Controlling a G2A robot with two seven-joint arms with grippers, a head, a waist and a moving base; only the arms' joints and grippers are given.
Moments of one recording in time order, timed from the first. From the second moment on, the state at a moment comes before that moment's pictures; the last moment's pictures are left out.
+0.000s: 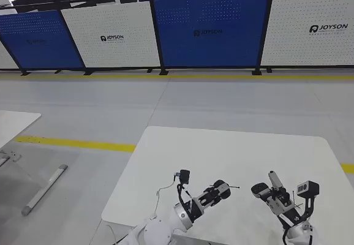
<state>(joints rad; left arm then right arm) 1.58 -1.21 -1.03 -1.84 -0.06 -0.27 -0.17 -1.64 -1.14 1.31 -1.74 0.42 -0.28 0.35</state>
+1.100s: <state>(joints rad) 1.49 -1.23 -0.95 -1.67 -0.12 -0.22 -0.27 -1.64 -1.14 1.31 -1.74 0.42 -0.28 0.35</state>
